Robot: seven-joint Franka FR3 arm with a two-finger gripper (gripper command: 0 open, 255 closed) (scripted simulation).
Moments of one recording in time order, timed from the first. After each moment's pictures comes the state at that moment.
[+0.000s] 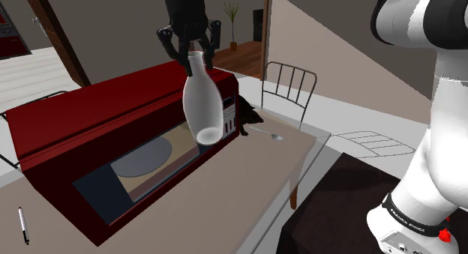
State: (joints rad) arm 0.20 0.34 0.51 -1.03 -0.14 1.26 0.76
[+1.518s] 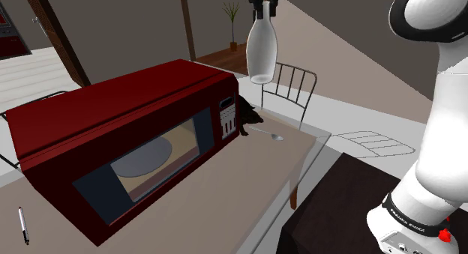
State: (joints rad) arm -0.14 0.33 0.34 -0.76 -0.14 0.99 0.21
